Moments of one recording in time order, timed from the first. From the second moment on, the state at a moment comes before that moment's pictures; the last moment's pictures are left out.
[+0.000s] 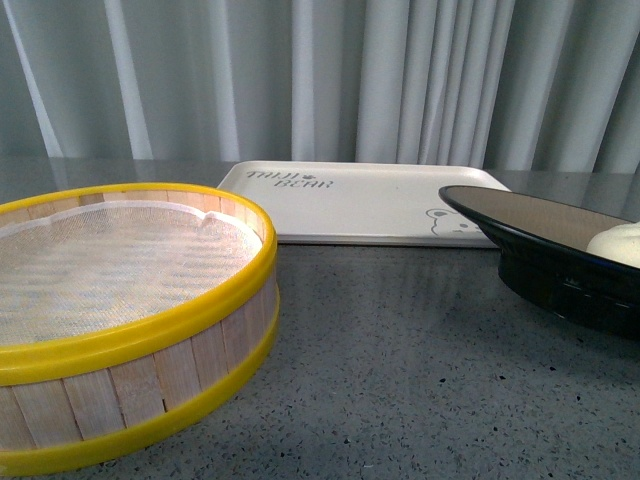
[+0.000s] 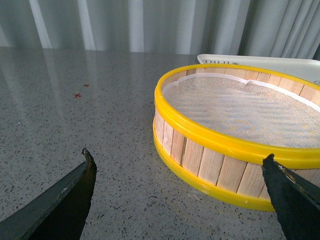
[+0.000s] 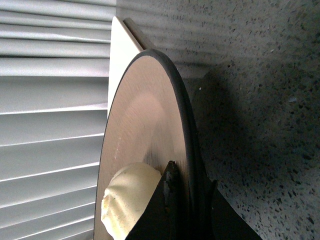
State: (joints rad) left arm 0.00 0.00 0.03 0.00 0.00 0.00; right arm -0.13 1.19 0.43 0.40 -0.34 1.33
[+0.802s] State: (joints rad) left arm 0.00 0.00 0.03 0.00 0.00 0.00; right arm -0.28 1.49 0.90 0.42 -0.34 1.13
